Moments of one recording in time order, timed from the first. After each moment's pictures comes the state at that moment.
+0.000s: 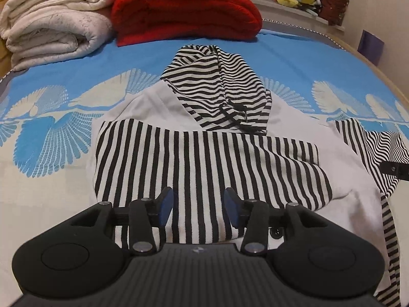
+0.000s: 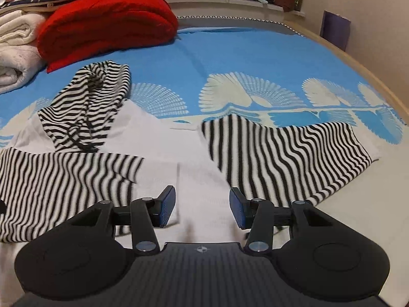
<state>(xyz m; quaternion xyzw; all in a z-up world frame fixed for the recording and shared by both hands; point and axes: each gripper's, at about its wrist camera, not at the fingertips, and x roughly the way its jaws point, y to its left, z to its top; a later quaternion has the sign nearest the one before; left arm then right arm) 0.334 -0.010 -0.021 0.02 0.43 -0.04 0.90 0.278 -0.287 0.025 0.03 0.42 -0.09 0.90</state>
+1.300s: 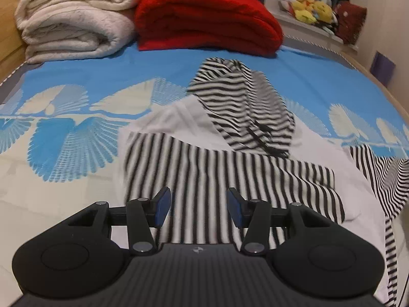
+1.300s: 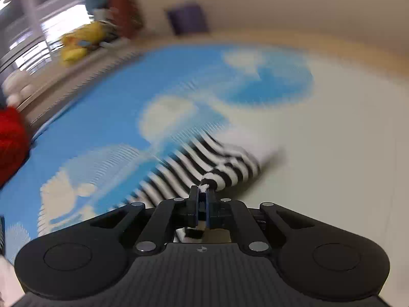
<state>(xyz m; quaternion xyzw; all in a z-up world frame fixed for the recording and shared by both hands) 0.344 0.040 0.000 -0.02 0.41 -0.01 0.91 0.307 -0.516 -0.011 0.21 0.27 -0.32 0.89</state>
